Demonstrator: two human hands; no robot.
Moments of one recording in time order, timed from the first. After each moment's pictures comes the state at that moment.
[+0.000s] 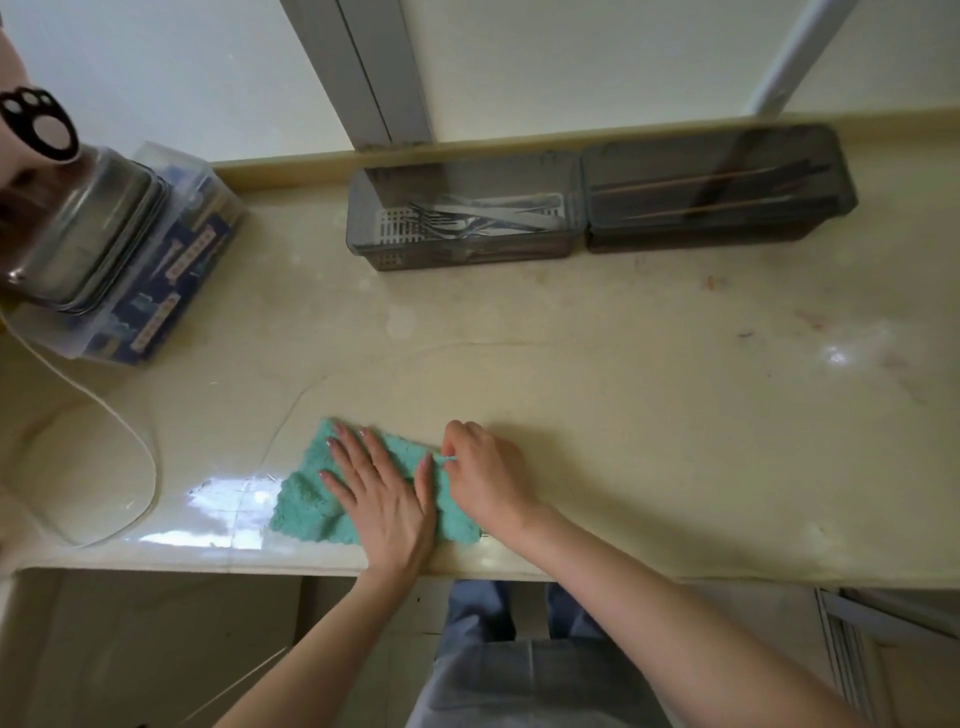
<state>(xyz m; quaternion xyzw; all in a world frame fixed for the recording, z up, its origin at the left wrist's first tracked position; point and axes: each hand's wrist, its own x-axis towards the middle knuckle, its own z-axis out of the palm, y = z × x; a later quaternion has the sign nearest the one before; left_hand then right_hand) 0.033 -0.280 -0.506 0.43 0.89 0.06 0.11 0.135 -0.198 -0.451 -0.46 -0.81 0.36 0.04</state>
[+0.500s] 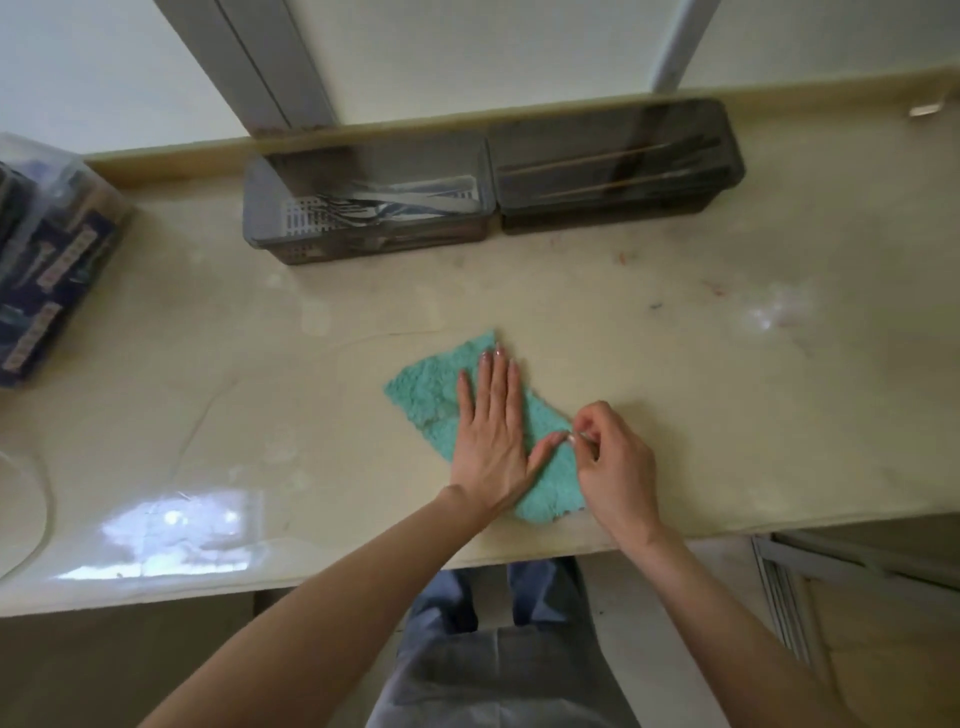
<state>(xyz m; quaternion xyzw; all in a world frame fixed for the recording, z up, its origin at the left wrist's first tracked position) 0.160 -0.190 -0.503 0.73 0.67 -0.01 0.12 0.304 -0.188 -0.470 -0.65 -0.68 0.26 0.21</state>
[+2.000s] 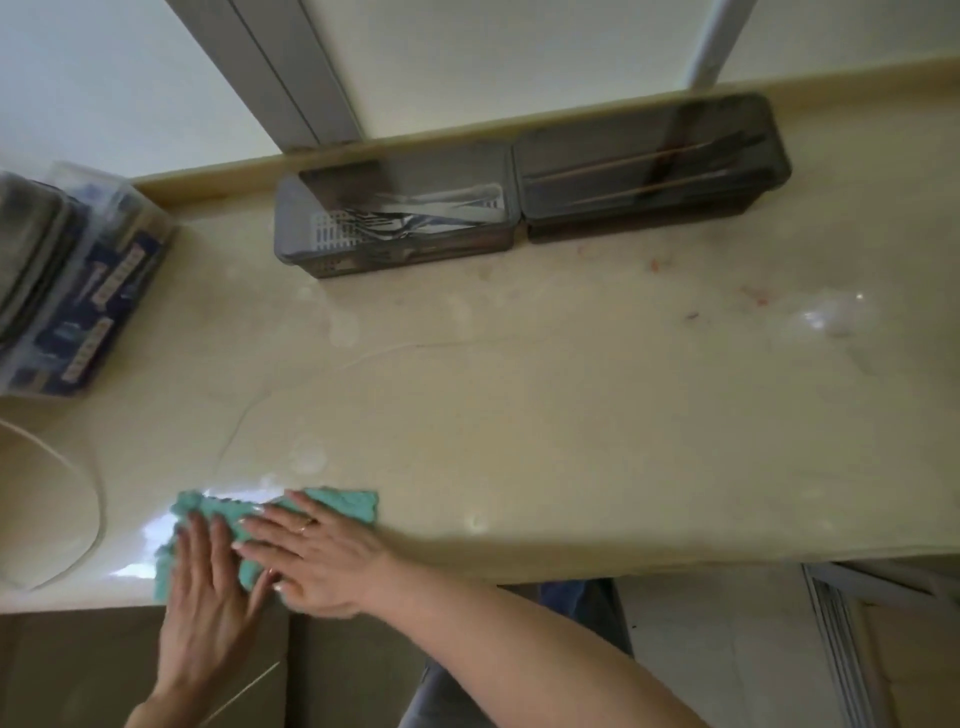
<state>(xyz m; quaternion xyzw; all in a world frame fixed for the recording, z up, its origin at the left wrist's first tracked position) -0.081 -0.391 -0.486 0.53 0.82 -0.14 0.15 0.063 -0.269 -0.493 -0.10 -0.98 0.14 -0.08</state>
